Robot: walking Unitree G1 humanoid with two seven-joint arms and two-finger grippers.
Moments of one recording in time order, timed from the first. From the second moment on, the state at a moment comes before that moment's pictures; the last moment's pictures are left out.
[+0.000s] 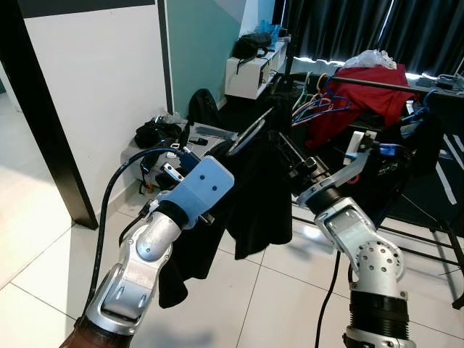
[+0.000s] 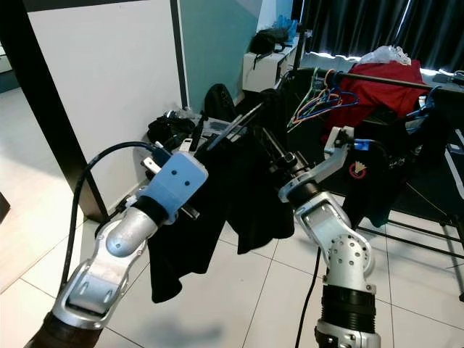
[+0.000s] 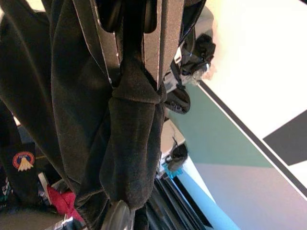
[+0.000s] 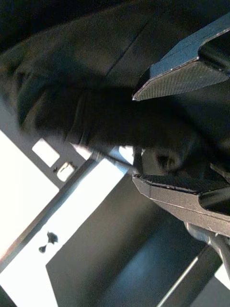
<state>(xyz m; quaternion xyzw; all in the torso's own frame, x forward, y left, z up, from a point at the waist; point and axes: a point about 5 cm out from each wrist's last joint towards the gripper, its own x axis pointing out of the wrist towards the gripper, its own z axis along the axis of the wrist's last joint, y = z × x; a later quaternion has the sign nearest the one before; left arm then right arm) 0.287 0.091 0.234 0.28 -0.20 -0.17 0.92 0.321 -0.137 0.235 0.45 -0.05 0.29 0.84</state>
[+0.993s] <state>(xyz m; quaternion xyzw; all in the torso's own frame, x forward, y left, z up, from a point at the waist) 0.280 0.080 0.235 0.26 -0.21 -0.18 0.93 0.329 -0.129 0.233 0.42 -0.03 0.29 0.86</state>
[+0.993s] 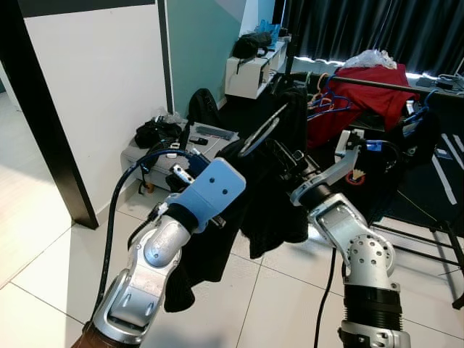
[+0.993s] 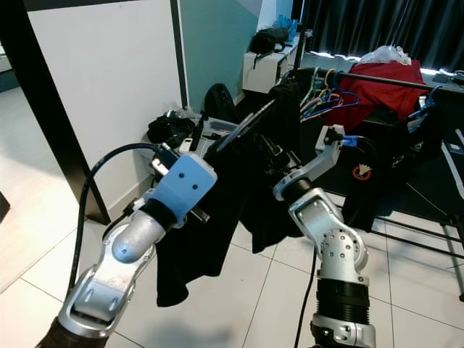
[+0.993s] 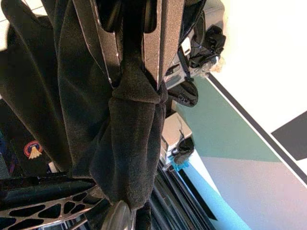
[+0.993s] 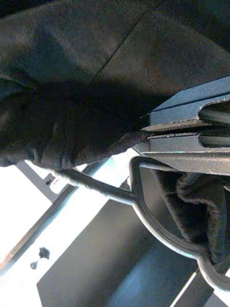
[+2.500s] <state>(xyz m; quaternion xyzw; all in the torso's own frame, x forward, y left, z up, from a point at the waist) 0.294 0.204 0.240 0.15 0.11 -0.48 0.86 0.230 -0.082 0.221 0.23 0.03 0.59 0.77</state>
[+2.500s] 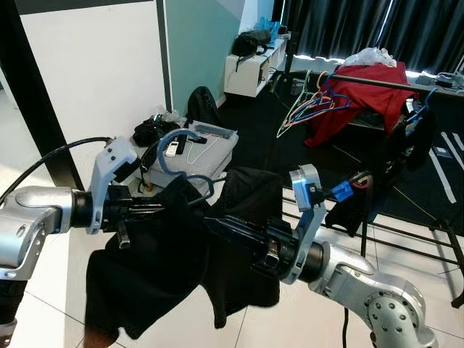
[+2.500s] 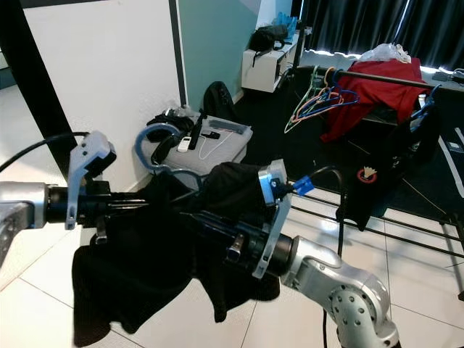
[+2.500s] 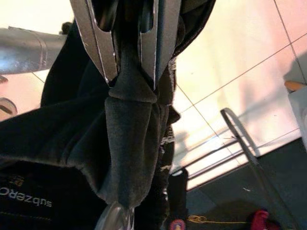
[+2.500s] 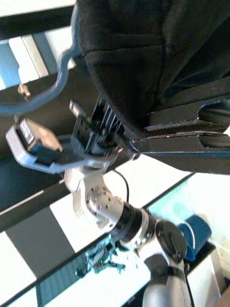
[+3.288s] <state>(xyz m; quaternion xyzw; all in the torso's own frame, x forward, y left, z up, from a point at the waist) 0.307 0.211 0.257 0.20 0.04 -0.47 0.86 0.213 -0.198 0.256 0.00 0.05 0.58 0.81</state>
